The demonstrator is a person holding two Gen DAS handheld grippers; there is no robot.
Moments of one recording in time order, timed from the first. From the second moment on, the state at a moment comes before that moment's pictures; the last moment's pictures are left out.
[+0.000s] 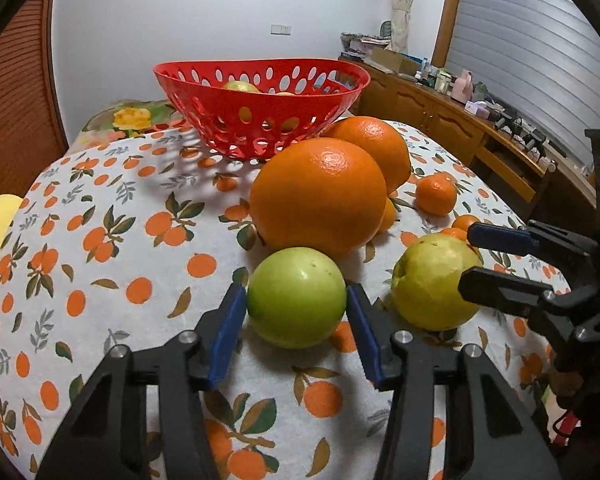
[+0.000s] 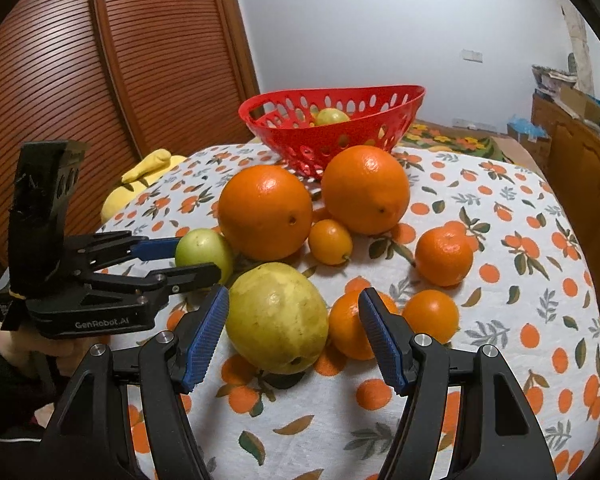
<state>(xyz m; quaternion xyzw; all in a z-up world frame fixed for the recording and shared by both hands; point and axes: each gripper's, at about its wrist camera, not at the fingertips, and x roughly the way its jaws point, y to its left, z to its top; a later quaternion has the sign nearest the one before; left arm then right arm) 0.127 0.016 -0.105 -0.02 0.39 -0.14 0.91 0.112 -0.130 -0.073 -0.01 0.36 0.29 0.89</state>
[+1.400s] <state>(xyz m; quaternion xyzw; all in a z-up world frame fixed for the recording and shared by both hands) 0.095 0.039 -0.089 -0.06 0.36 -0.13 0.92 0.110 -0.092 -0.088 -0.12 0.35 0.28 0.89</state>
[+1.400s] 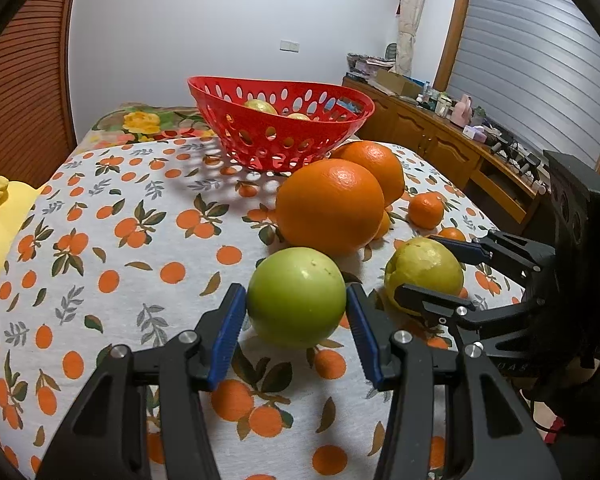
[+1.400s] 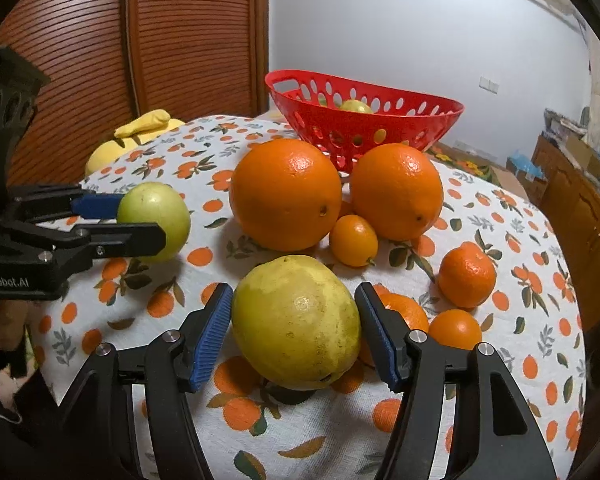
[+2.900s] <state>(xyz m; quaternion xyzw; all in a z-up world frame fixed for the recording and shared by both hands) 0.156 0.042 -0.024 -0.05 0.30 -0.14 0.94 0.179 -0.112 0.014 -0.06 0.28 0.33 0.90</state>
